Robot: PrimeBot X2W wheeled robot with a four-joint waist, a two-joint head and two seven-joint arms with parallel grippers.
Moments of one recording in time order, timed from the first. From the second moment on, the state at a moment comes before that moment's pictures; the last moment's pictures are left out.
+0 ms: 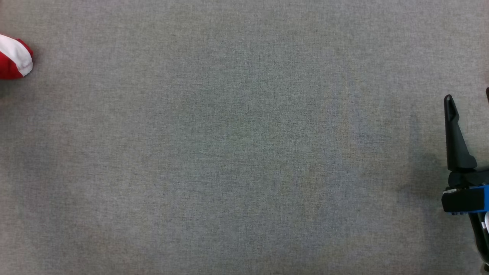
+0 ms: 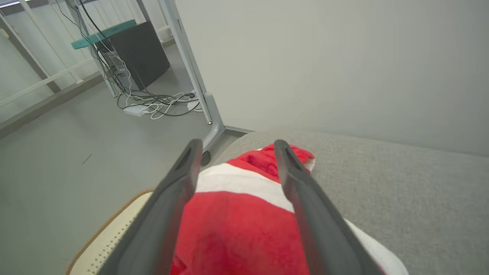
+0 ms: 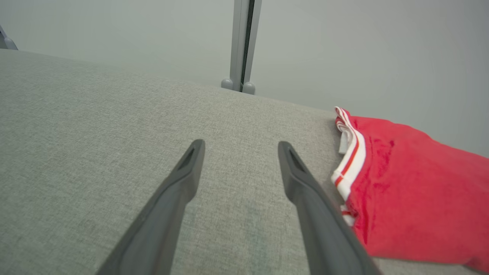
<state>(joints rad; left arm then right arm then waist) -0.82 0.48 0.11 0.64 -0.27 0.09 -0.05 -0.18 -0.23 -0.14 -0.21 0.10 0.13 0.00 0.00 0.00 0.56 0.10</state>
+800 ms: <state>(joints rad) -0.97 0.45 0.05 1.03 -0.33 -0.03 0.08 -0.18 -0.23 -0.13 -0.19 0.11 0.13 0.00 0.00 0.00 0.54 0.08</state>
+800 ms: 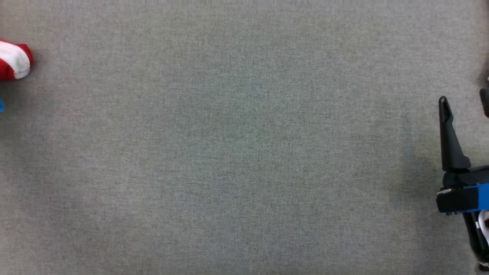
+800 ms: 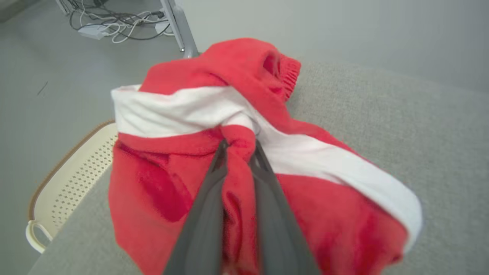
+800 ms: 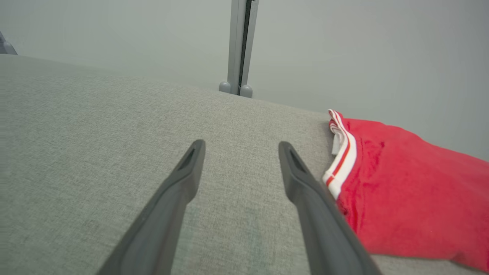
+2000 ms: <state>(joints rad) -1.02 0.17 -0.40 0.45 -0.19 -0.10 -0.02 -0.16 -0.06 -0.03 0.18 0.16 0.13 -0.21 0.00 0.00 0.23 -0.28</state>
